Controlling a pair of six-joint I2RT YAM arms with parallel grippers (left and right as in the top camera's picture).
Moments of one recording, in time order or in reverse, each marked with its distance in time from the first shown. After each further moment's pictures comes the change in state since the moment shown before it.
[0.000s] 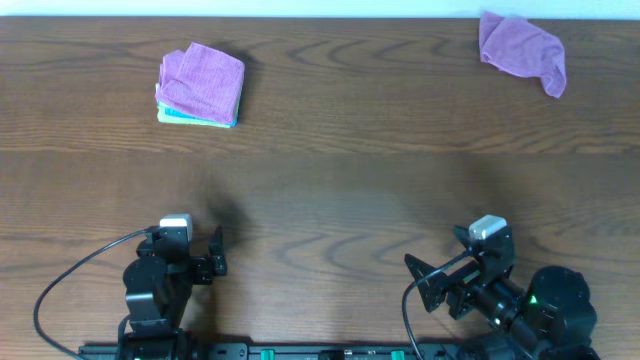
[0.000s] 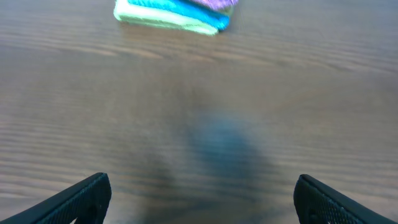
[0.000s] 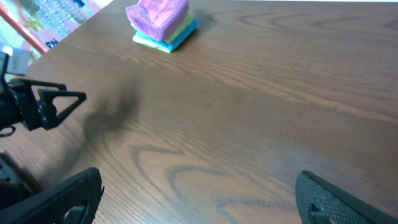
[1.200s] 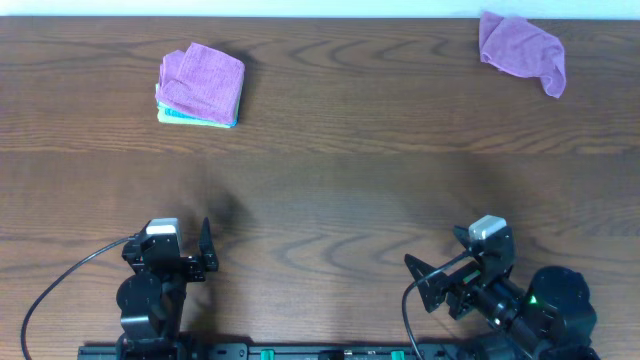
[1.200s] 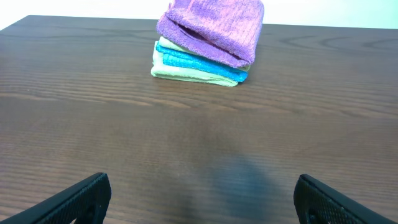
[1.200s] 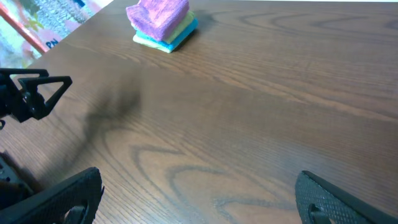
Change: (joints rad) left arm 0.000 -0.177 0.000 -0.002 -0.084 0.024; right arm 0.000 0.000 0.000 0.001 0.000 0.000
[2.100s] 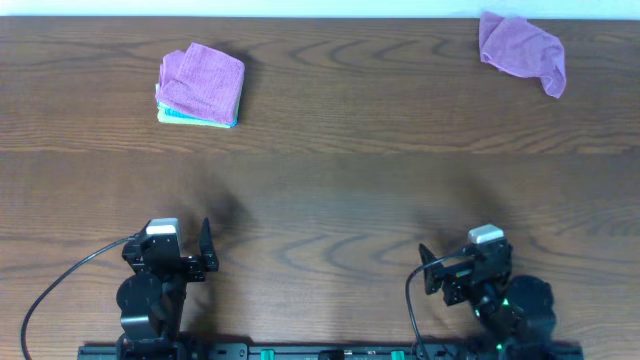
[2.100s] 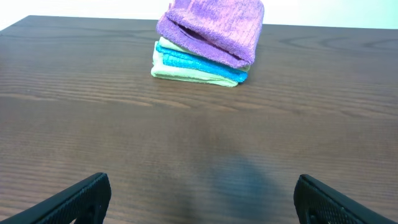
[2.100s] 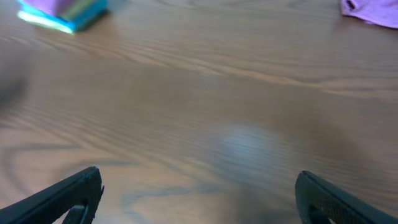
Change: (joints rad) left arm 0.000 -0.001 0.000 0.000 0.000 0.000; right arm -0.101 -0.269 -0.397 0.143 0.223 -0.109
